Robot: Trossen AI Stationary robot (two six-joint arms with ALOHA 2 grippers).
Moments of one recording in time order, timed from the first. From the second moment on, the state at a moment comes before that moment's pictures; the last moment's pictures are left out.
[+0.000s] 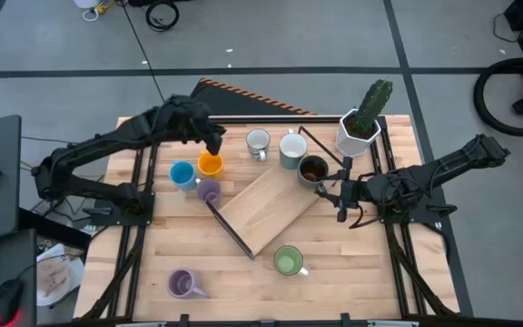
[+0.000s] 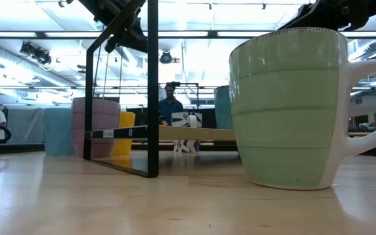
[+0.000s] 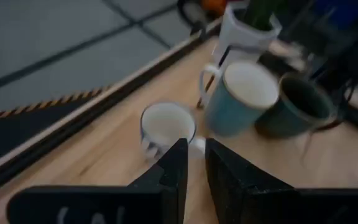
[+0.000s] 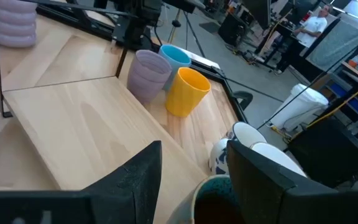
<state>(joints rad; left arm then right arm) 0.47 1.19 1.13 -0.51 -0.03 -0.30 0.33 0.79 0.51 -0.05 0.58 -0.28</state>
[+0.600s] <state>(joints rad) 0.45 1.32 1.25 -0.83 -0.03 -0.27 0.33 0.79 0.51 -0.05 0.57 -0.28</state>
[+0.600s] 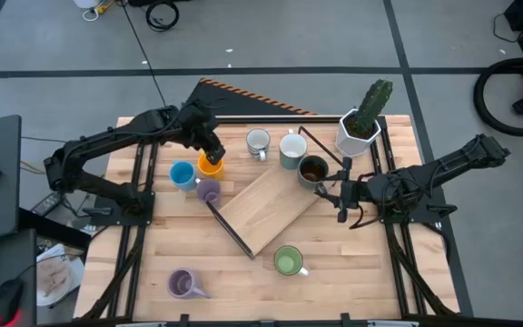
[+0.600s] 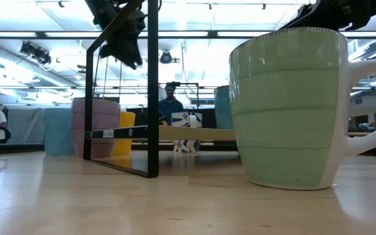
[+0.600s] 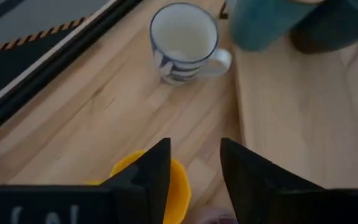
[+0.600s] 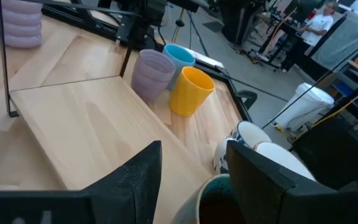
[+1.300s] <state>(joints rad) 0.35 1.58 1.37 -1.10 -0.05 -0.26 0.33 0.79 0.51 -0.02 0.54 -0.39</state>
